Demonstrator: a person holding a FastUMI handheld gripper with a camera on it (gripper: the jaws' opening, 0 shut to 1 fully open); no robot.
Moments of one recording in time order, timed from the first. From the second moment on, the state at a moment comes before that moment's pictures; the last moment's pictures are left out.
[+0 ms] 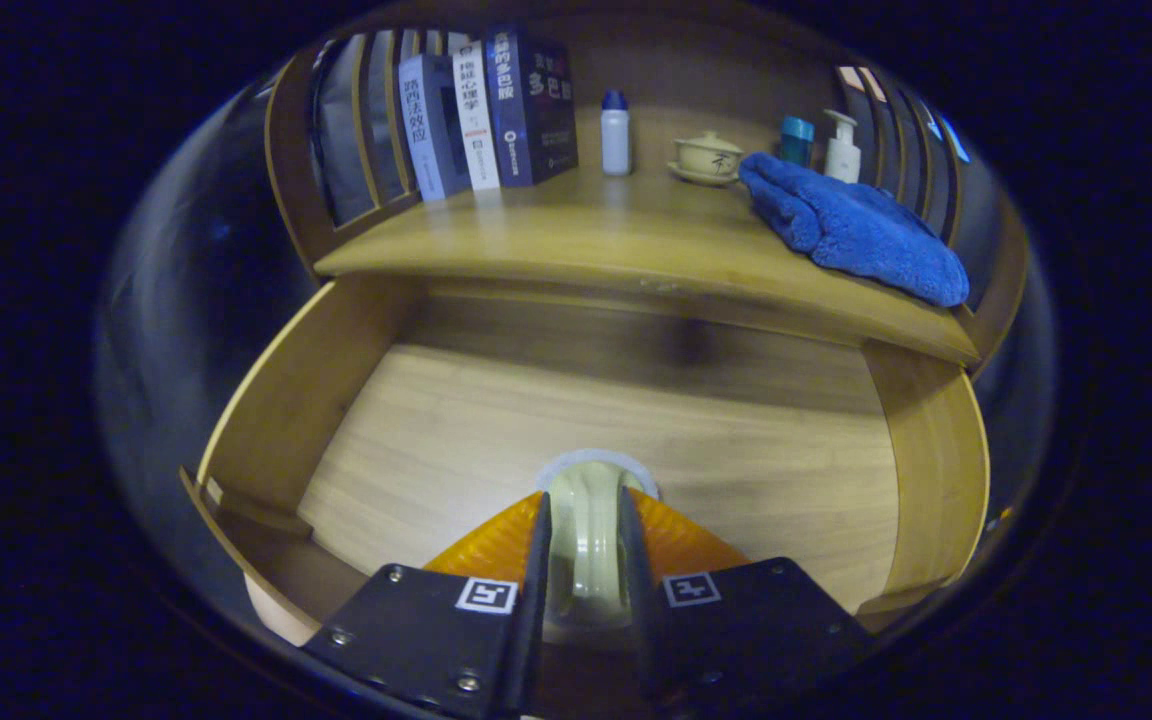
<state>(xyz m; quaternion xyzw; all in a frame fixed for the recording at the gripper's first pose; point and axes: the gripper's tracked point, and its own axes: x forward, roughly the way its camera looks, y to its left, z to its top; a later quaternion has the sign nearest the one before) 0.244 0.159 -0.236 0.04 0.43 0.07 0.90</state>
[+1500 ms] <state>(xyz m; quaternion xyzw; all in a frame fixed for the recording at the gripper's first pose) 0.385 0.155 -0.079 0.05 0.24 0.04 0.97</state>
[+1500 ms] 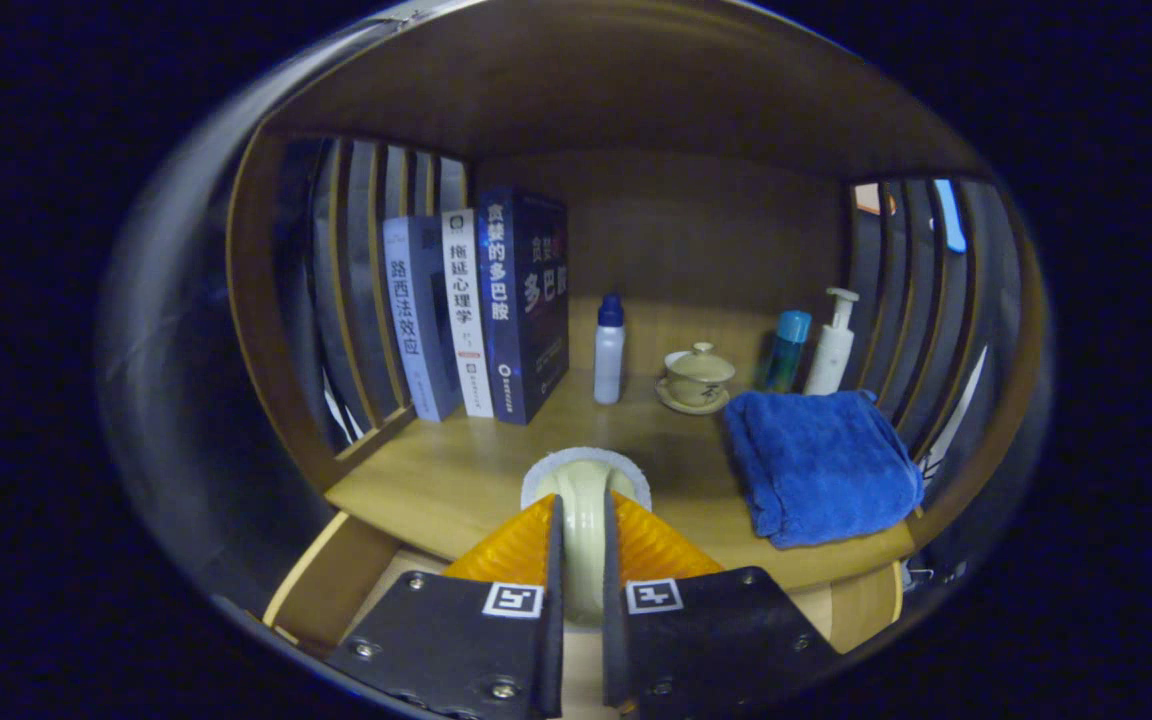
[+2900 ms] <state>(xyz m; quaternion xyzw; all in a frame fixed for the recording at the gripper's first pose) 0.414 0.128 -0.058 0.06 0.17 0.01 0.98</state>
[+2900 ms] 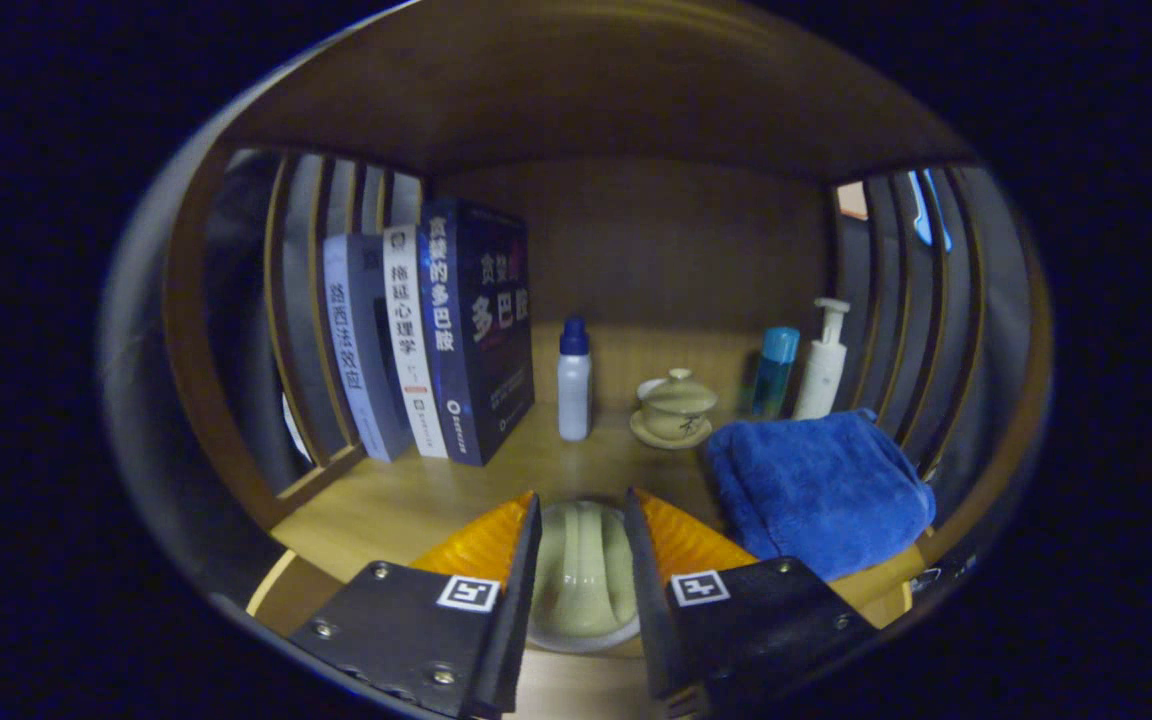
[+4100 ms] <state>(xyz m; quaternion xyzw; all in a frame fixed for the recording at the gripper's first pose) 0.118 0.116 -0.087 0.04 0.11 -0.04 0.99</state>
